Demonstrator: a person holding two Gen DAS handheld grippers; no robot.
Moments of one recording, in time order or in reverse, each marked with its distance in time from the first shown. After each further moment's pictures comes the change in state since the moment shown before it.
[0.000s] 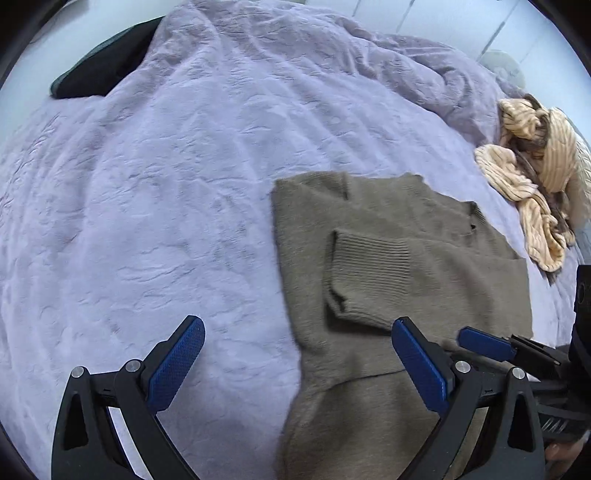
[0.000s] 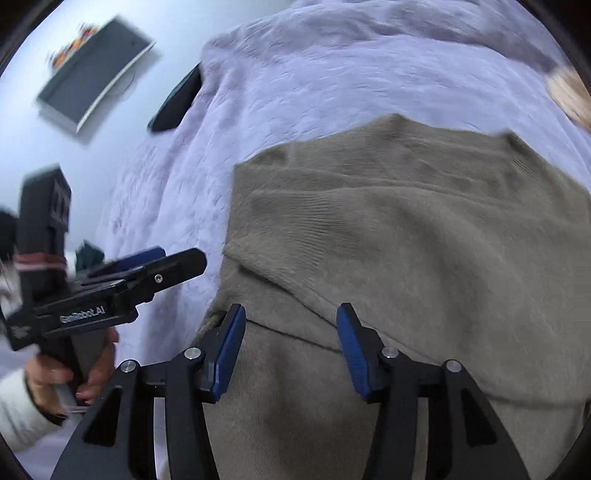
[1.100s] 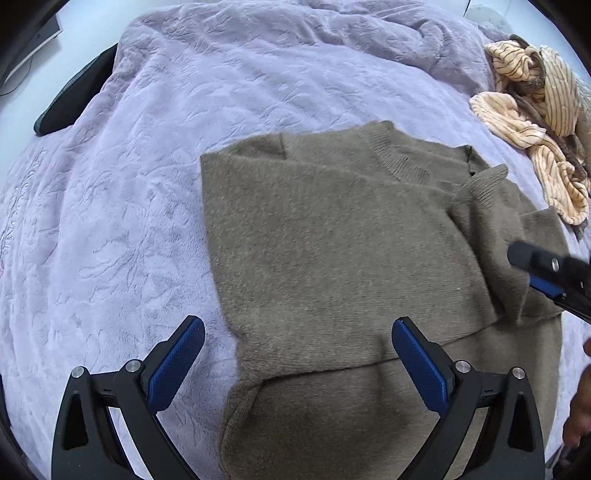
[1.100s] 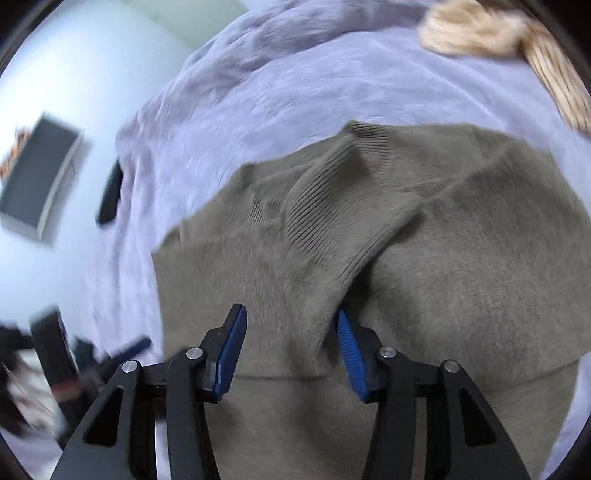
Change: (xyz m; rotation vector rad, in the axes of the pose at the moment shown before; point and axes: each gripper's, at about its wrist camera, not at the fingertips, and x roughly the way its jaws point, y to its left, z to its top) left arm 0.033 -0.064 -0.019 0.114 0.032 0.122; right arm -0.049 -0.098 0.001 0.342 -0.146 -0.054
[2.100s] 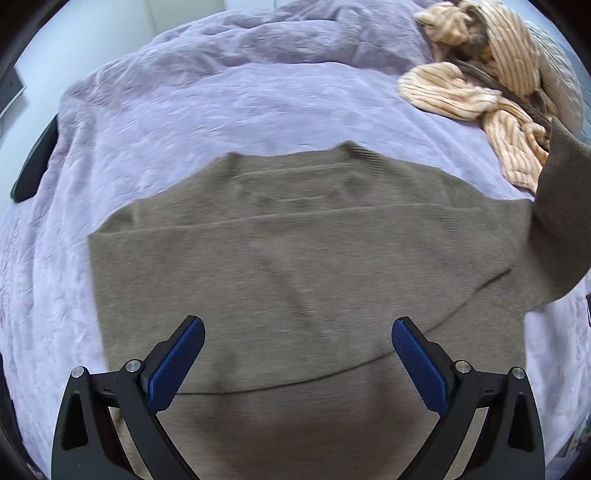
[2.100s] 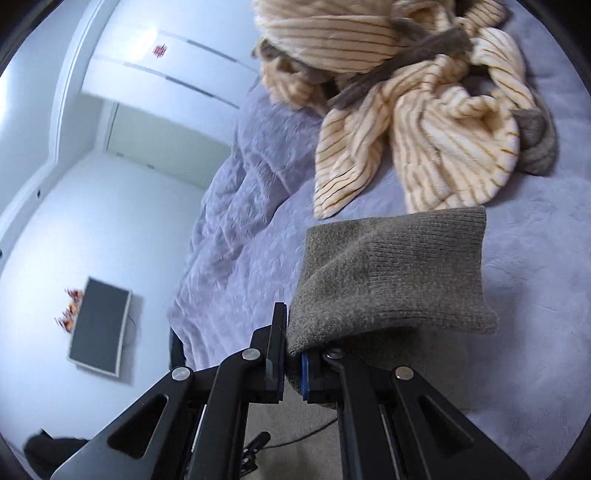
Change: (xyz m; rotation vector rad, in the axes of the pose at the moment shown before) left arm -0.010 -0.134 0.018 0.126 -0.025 0.032; right arm -0.199 -0.165 0.061 0.254 -0.375 0.214
